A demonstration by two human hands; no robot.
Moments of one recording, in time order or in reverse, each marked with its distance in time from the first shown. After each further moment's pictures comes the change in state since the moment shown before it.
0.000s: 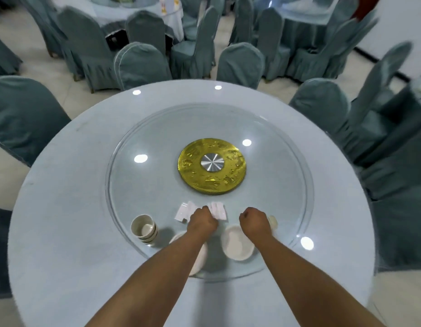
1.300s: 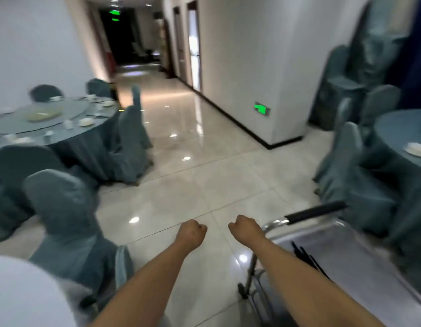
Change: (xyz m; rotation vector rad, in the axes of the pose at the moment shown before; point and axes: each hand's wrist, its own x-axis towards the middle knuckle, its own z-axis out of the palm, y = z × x) left_hand -0.637 0.284 0.445 0.569 -0.718 1.265; right_hand -0.677 0.581 -0.035 0.658 0.617 1.221
